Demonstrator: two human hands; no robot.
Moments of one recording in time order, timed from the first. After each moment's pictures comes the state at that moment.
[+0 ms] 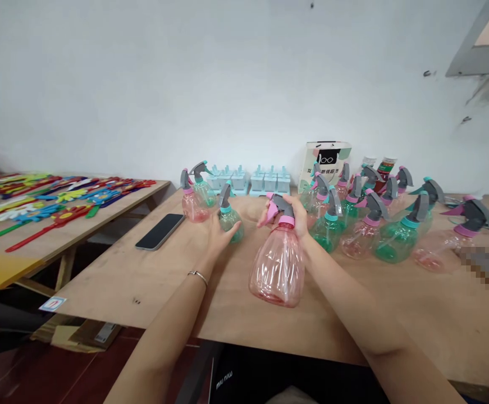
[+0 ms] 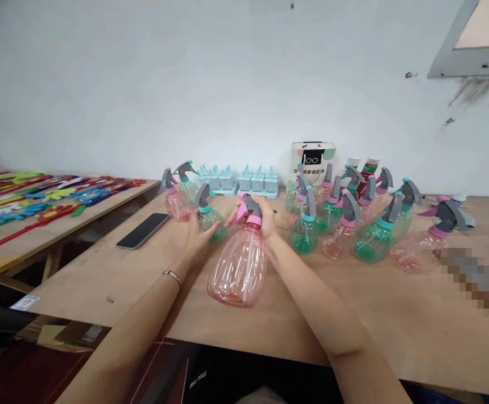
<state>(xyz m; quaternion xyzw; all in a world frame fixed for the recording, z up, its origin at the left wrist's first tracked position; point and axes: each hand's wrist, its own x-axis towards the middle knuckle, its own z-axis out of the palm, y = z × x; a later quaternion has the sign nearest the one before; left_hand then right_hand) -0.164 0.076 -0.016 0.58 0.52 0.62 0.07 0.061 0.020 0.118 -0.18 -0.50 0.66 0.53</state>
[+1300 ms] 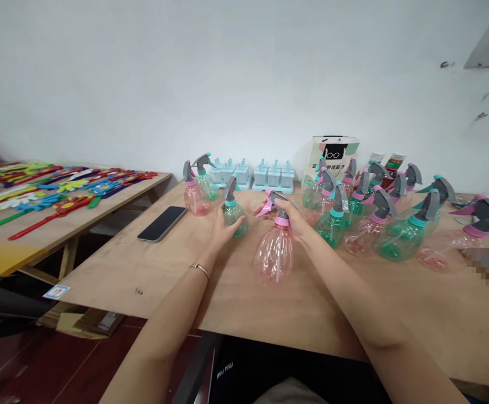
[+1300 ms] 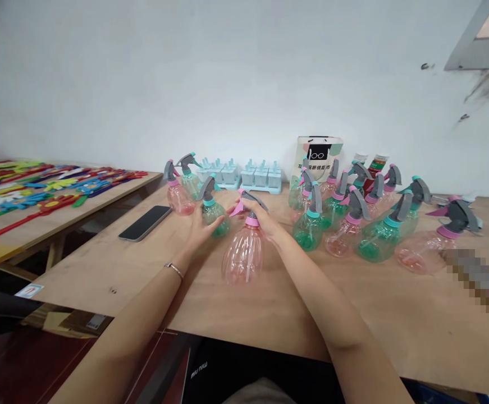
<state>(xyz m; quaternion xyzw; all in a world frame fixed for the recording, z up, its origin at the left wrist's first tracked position) -0.164 0.078 -0.017 0.59 0.51 0.62 0.09 0.062 0.043 0.089 -0.20 -0.58 0.63 0.48</state>
